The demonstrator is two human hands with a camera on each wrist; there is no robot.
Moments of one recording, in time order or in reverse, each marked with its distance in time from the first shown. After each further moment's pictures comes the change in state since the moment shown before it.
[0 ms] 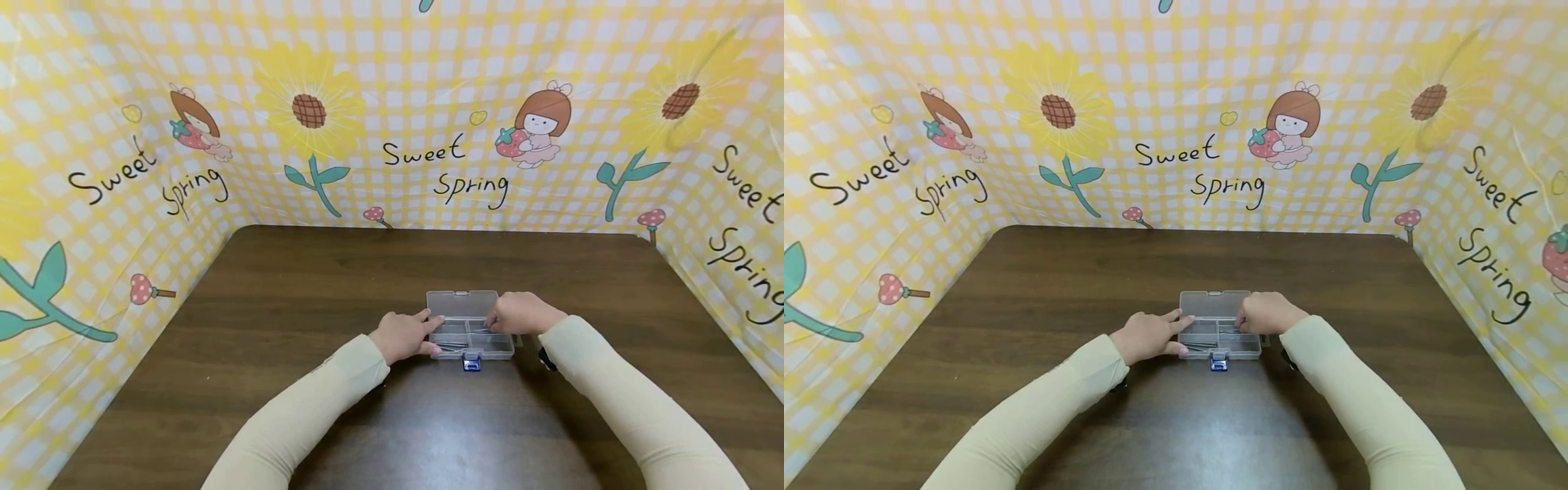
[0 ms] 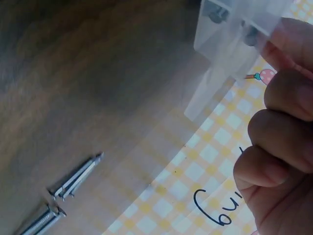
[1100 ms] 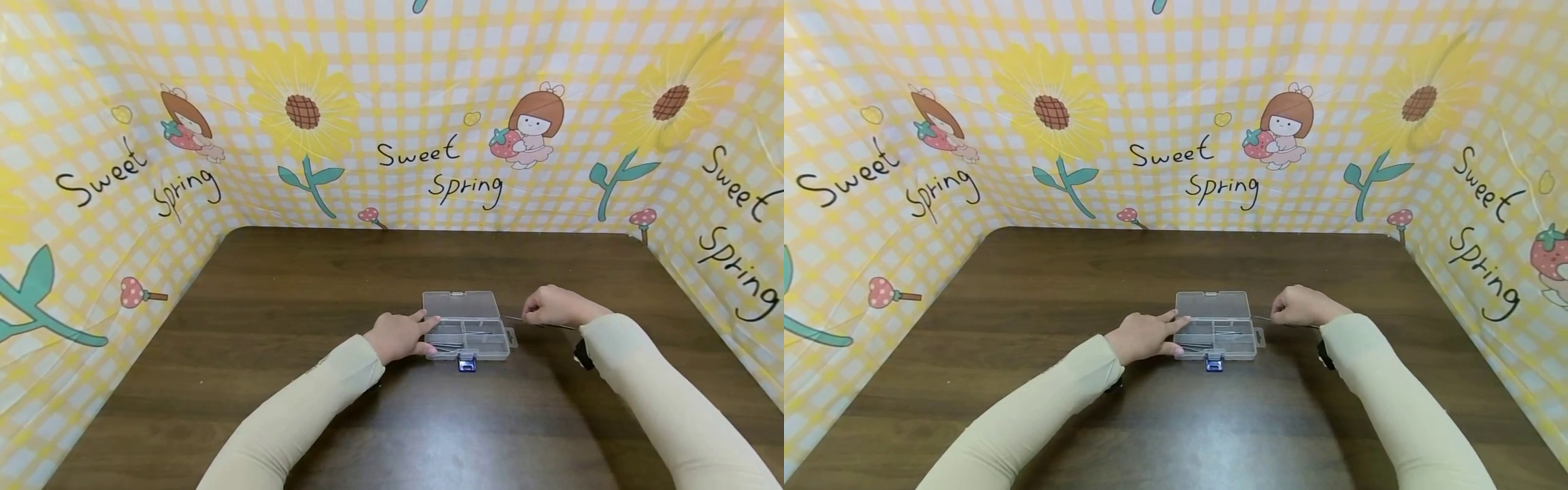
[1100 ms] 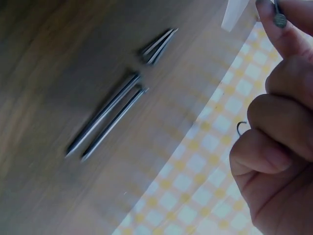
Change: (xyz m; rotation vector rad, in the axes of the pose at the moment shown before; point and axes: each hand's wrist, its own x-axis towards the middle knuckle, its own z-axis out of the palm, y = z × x) left_hand 0.002 -0.002 0.001 -0.012 -0.001 0.010; right_hand -0.049 0.048 -0.012 0.409 0.000 0.137
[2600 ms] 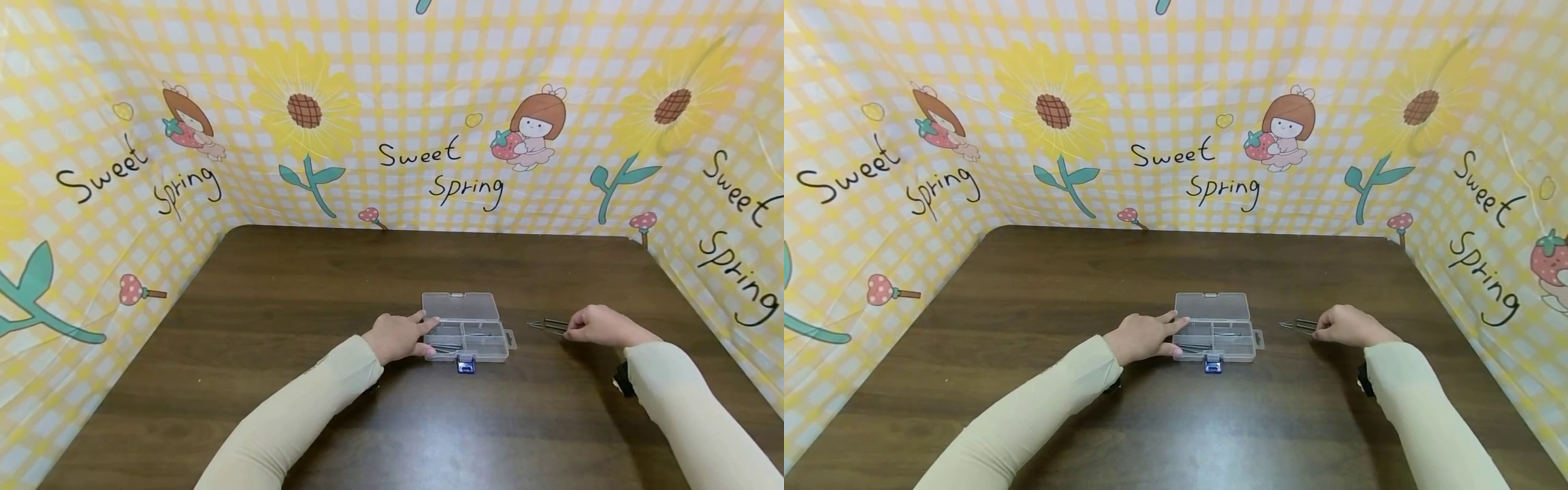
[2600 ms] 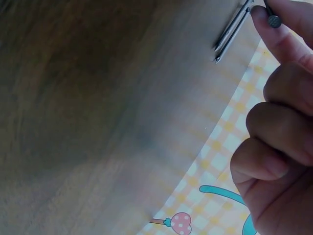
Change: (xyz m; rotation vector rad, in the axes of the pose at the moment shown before) left_hand -0.001 -0.001 0.001 -0.034 0.005 0.000; right_hand -0.056 0.048 0.012 0.005 0.056 0.138
